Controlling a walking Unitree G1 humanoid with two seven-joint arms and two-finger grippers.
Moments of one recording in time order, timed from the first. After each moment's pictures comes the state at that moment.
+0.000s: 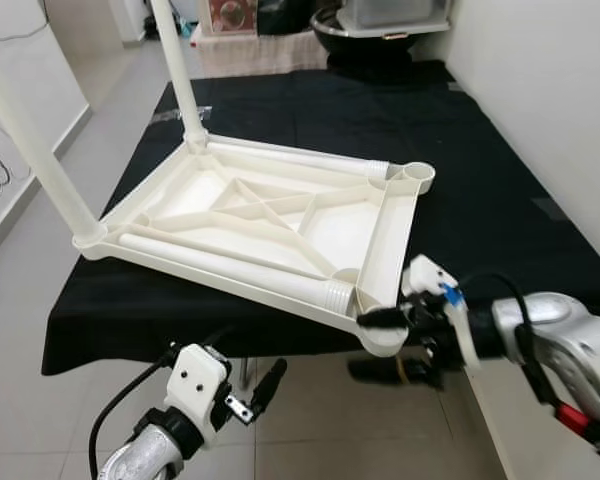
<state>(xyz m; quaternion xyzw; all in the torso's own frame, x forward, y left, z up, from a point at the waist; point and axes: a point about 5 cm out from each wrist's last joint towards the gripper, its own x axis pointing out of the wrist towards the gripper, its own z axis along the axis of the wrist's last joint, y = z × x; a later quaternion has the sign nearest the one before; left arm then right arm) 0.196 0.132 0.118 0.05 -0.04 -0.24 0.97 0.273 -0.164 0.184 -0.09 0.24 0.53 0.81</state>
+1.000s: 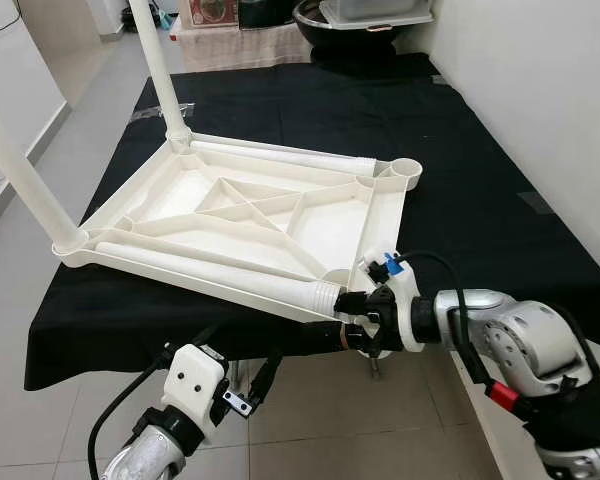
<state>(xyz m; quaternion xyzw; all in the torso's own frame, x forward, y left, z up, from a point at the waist) 0.197 0.136 0.119 0.06 -0.06 -0.22 0.97 0.288 -0.125 0.175 0.03 0.27 0.47 0.84</state>
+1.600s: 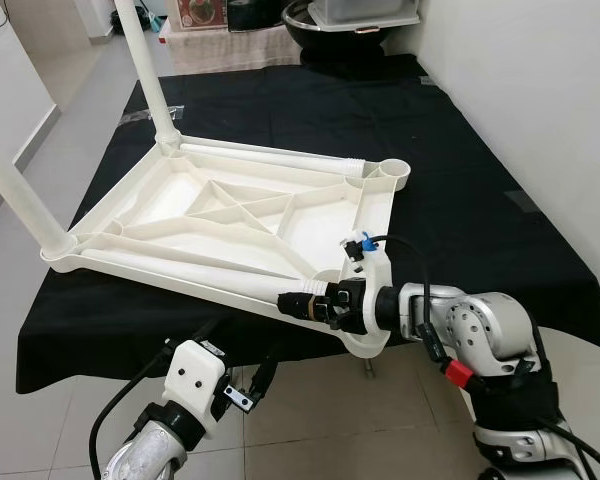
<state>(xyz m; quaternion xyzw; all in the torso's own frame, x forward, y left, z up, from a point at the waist) 0.201 0.135 0.123 0.06 -0.07 -0.21 0.97 0.305 -0.103 0.172 0.15 0.30 0.38 0.86</state>
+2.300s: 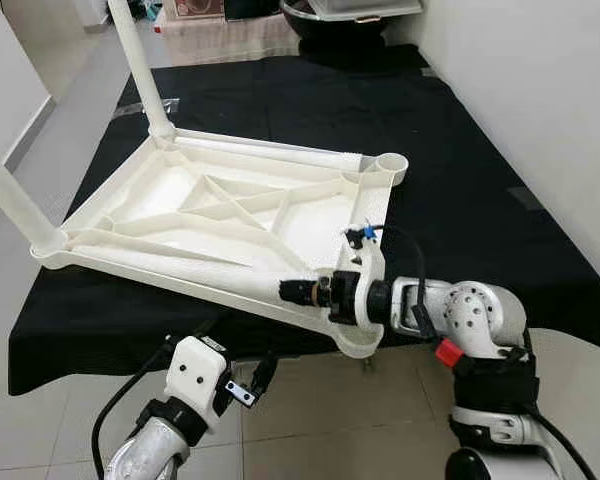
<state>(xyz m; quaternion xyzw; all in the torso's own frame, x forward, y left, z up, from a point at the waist) 0.203 0.133 0.125 0.06 -0.08 -0.21 0.97 0.308 -0.092 0.183 0.27 0.30 0.40 0.82</state>
